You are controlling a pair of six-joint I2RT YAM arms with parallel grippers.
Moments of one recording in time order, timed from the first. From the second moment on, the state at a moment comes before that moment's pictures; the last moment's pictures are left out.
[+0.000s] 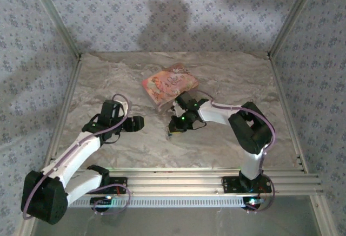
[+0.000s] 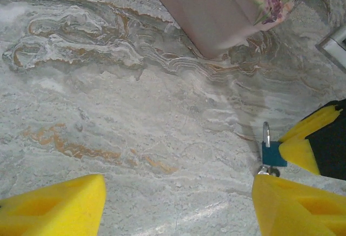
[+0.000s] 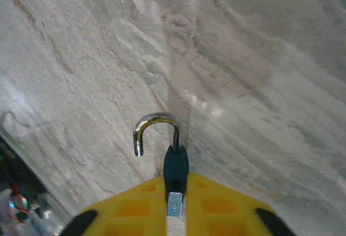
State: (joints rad) left arm -0.37 0.99 0.59 -0.43 0.24 -0.40; right arm 0.72 1.84 1.10 -0.44 -0.50 0.52
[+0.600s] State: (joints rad) left arm -0.25 0.97 0.70 -0.49 0.15 -0.31; right arm 0.57 1.34 1.03 -0.58 -0.20 0.45
